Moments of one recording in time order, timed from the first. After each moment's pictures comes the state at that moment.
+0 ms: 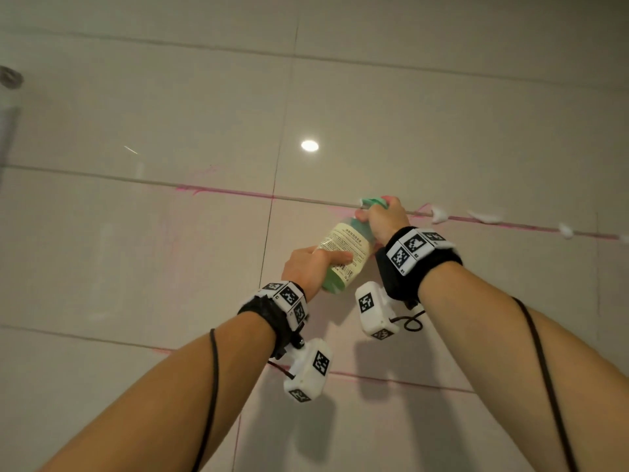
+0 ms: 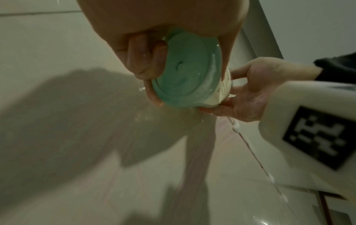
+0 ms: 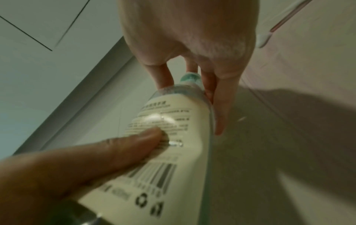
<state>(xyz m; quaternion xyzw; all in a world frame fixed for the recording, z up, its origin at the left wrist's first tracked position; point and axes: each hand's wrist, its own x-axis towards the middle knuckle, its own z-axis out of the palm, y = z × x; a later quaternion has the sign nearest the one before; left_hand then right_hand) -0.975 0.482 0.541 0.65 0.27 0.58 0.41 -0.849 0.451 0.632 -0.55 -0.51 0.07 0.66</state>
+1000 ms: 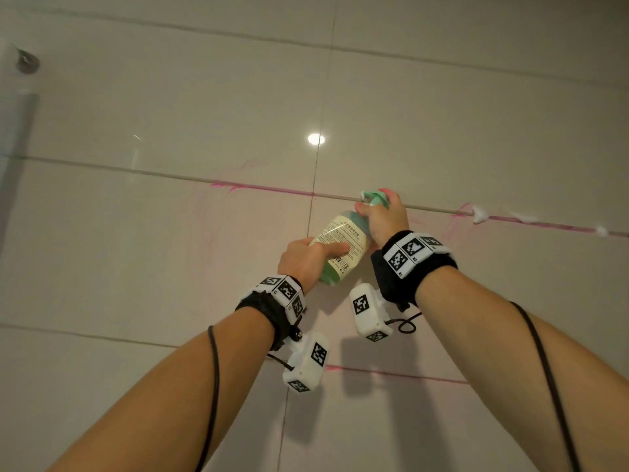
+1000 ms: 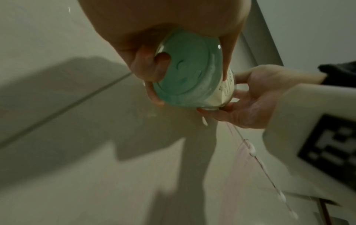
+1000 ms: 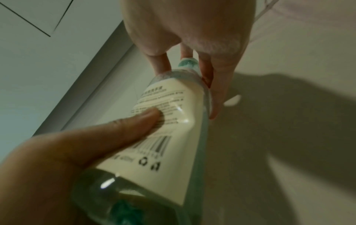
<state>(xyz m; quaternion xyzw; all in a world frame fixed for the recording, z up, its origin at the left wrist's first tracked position) -1.052 0.523 0.539 0.64 0.25 0.58 0.43 -0.922 0.489 0.617 -0.50 -0.50 0.04 0.71</state>
